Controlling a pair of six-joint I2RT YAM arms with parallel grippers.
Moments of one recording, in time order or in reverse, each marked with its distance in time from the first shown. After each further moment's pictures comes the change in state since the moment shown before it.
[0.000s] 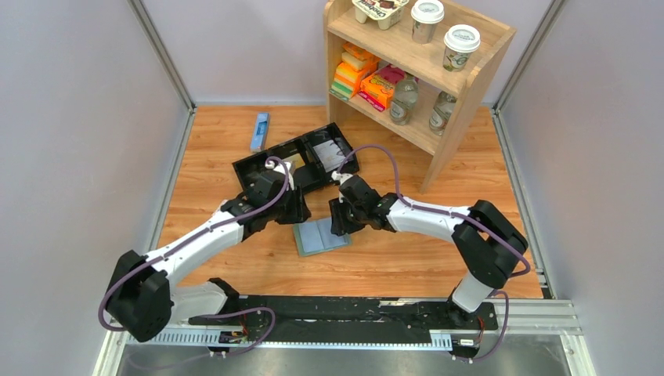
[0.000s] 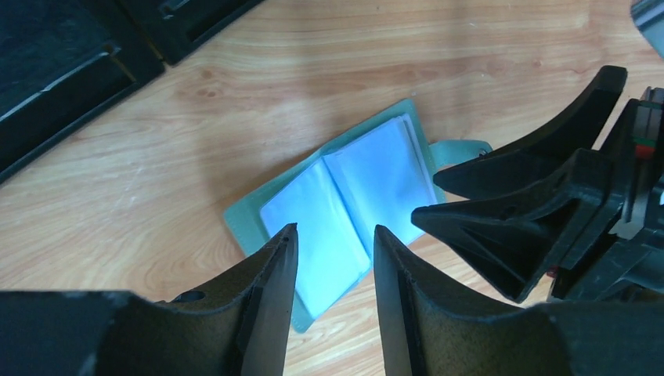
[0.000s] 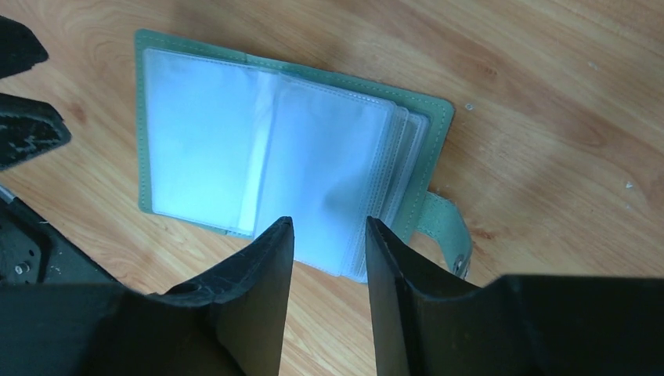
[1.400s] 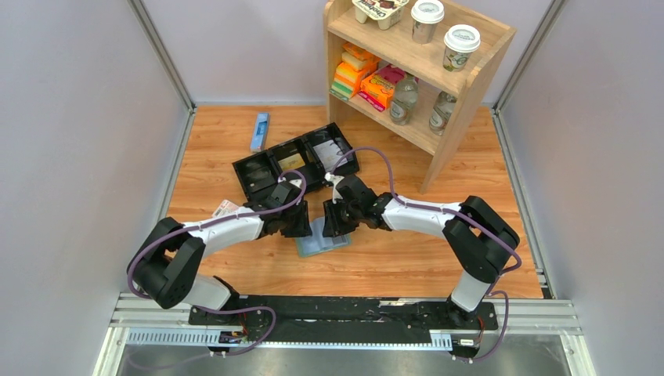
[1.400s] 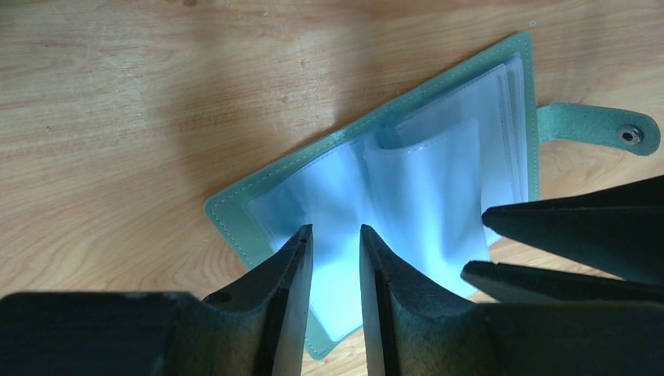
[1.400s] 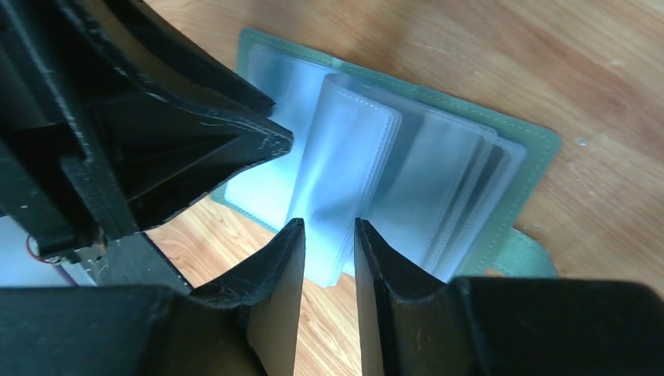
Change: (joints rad) left arm -0.031 0.266 -0.072 0.116 0.056 -0.043; right arm 0.000 0.069 0.019 0.069 -0.146 0.023
